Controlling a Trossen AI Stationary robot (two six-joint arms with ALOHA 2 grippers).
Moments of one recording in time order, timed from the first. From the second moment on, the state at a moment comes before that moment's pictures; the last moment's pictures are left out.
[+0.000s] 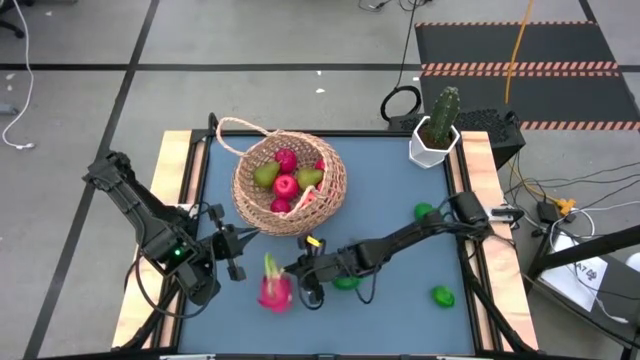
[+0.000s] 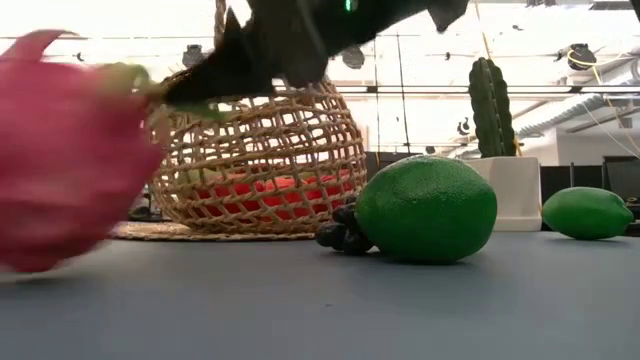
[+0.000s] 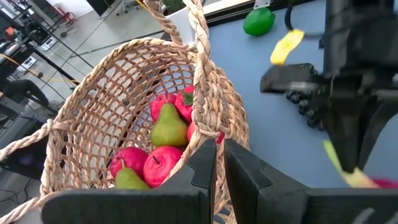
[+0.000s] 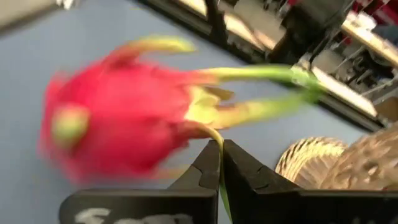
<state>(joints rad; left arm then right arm) -0.79 1.28 1.17 -1.05 -1.04 -0.65 0.34 2.07 1.36 0.24 0.31 -0.32</state>
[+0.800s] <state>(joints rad) -0.84 1.28 1.17 -0.69 -1.03 -0.30 0.38 1.80 1.36 0.16 0.42 -0.41</state>
